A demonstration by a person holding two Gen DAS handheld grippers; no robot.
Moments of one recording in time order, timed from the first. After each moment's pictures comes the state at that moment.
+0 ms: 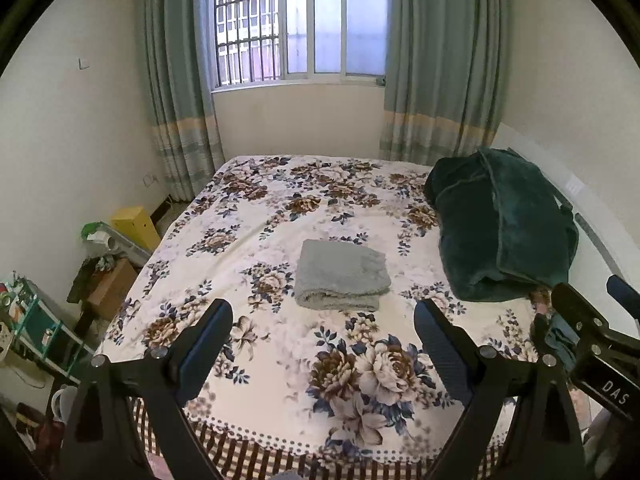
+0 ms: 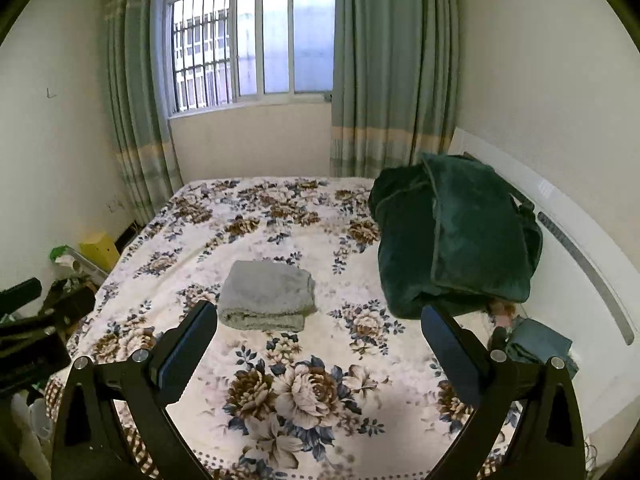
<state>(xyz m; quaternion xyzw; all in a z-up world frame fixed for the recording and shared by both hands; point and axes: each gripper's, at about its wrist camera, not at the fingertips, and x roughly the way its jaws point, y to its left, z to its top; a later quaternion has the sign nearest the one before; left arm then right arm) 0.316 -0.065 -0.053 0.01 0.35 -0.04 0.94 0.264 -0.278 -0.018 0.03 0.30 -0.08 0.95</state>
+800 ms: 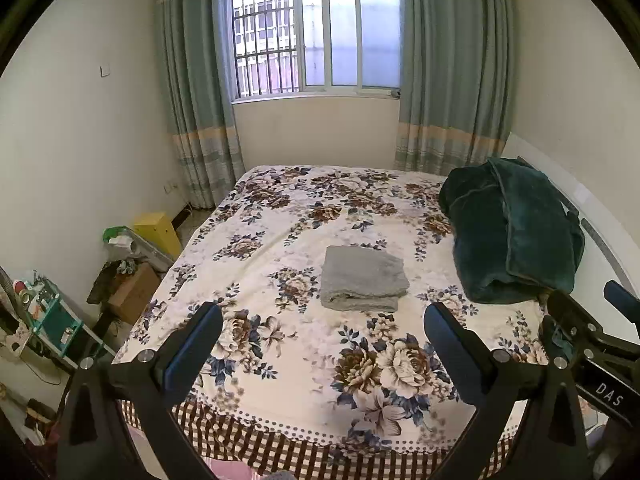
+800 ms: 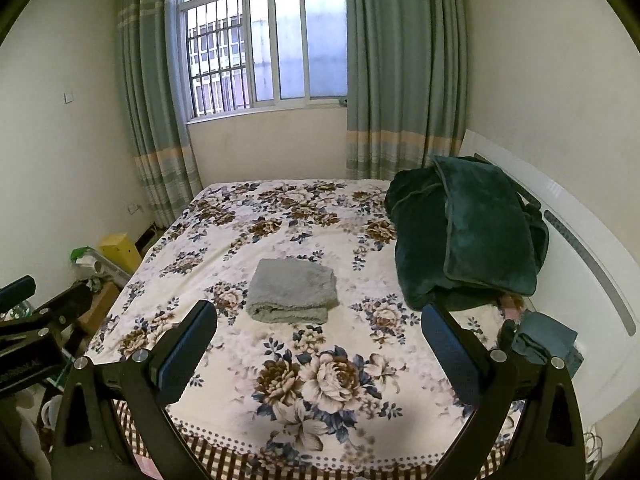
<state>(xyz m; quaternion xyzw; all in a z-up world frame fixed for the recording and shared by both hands) 0.272 -0.036 -0.034 0.02 0.33 -0.01 0.95 0.208 -0.245 0.021 0.03 0.30 -0.05 0.95</state>
